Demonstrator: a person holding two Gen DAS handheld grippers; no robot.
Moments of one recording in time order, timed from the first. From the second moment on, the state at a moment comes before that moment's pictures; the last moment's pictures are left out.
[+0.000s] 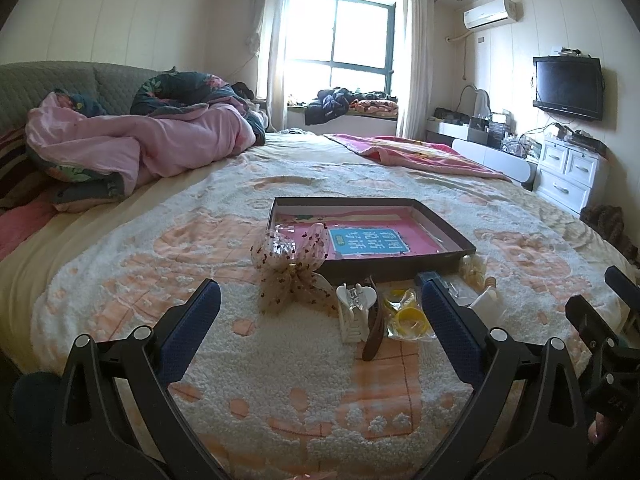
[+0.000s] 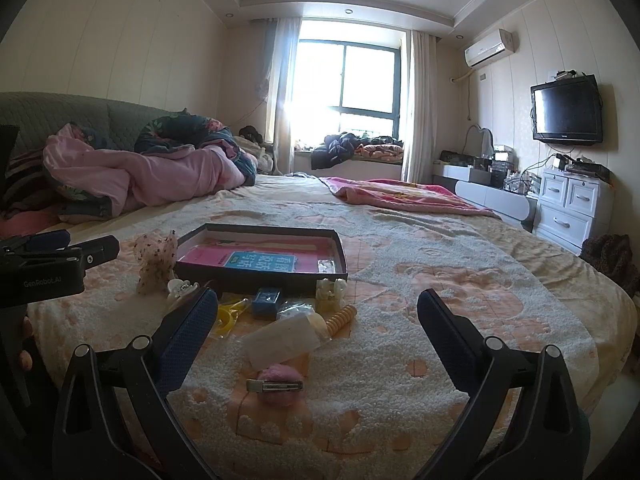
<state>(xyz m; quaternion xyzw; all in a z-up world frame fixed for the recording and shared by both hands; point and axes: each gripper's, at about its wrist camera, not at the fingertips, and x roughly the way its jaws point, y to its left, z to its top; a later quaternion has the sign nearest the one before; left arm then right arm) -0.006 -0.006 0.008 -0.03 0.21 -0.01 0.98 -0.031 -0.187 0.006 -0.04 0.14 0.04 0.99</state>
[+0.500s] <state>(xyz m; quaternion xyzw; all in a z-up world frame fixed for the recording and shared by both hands) -0.007 -0.007 0.014 -0.03 0.20 -0.01 0.98 -0.033 -0.187 0.006 -0.04 0.14 0.04 0.99</state>
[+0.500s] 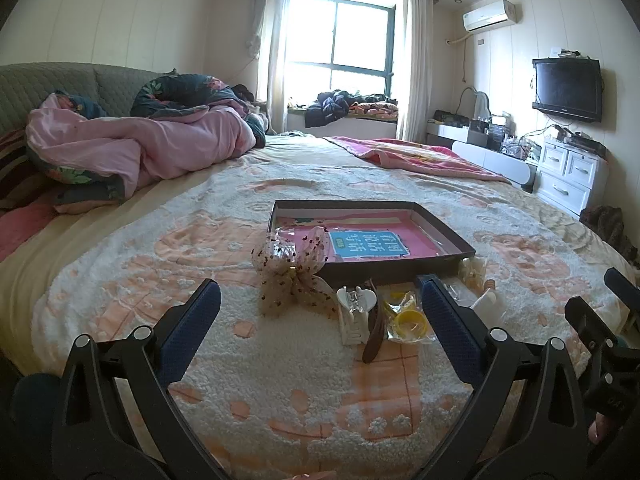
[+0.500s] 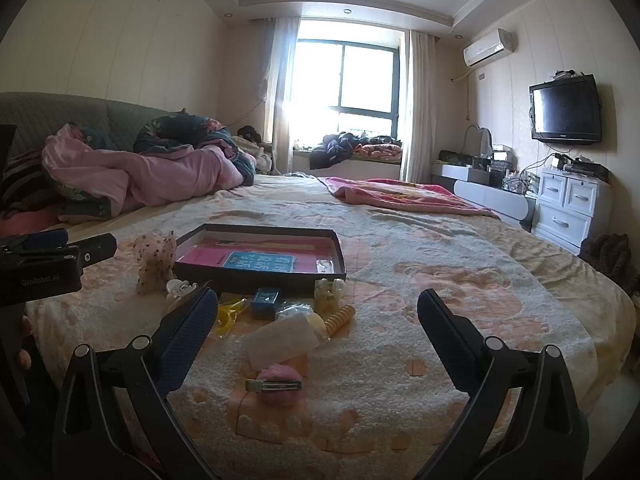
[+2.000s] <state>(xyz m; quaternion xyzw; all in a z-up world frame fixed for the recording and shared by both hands) 0.041 0.029 -0.020 -0.06 0.29 0.01 0.96 0.011 -0.153 -0.032 -0.07 0.25 0.13 0.96</state>
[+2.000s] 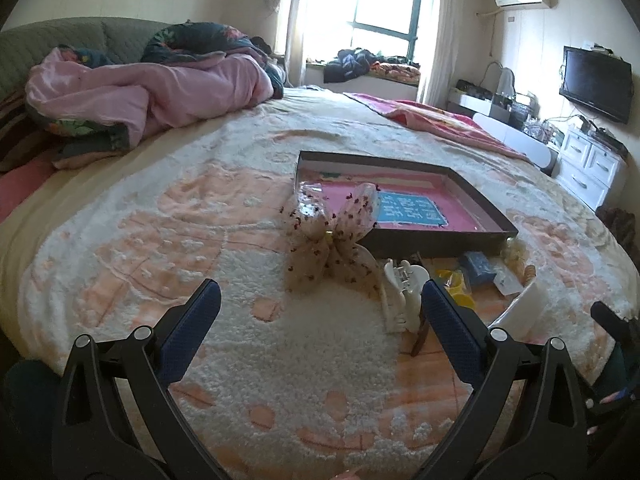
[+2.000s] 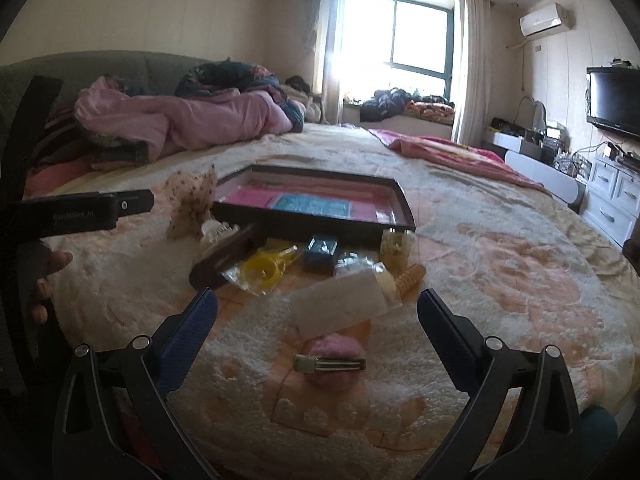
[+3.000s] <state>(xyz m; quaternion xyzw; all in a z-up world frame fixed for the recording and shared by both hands) 0.121 -0.012 -0.058 -0.06 0.39 -0.12 0.91 0.053 -0.176 -0.074 -0.04 0.35 0.12 0.93</state>
